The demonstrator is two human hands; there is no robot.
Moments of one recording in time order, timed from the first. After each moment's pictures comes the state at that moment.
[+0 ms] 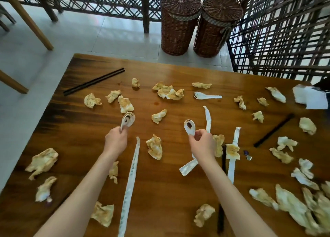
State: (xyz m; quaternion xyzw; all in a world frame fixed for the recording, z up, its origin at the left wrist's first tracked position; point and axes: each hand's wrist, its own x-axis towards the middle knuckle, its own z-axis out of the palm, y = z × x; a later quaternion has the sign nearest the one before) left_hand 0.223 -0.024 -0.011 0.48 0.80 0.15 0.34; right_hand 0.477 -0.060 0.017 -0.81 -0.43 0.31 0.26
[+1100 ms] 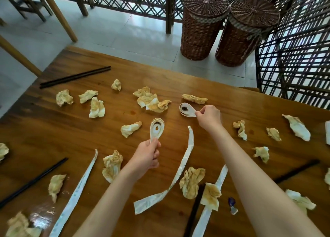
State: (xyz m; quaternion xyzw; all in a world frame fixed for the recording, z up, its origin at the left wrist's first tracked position) left_hand 0.436 0.009 -0.026 0.20 0.64 0.34 0.66; right_hand 0.618 0.156 -0.047 -0.76 -0.59 0.25 0.07
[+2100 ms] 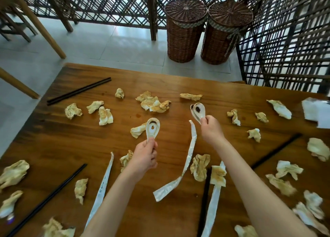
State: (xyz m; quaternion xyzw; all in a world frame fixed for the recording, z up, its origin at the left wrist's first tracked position) left_hand 0.398 -0.021 0.023 0.24 0.64 0.31 0.66; right_hand 0.605 0.066 -0.009 -0.76 -0.50 0.36 0.20
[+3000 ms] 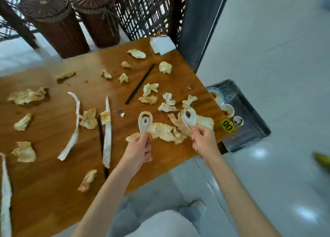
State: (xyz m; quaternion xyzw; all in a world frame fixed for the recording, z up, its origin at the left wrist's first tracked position) left_hand 0.637 -0.260 0.078 0.37 0.54 0.13 0.75; right_hand 0.807 -0.354 0.074 -0.78 -0.17 0.38 0.47
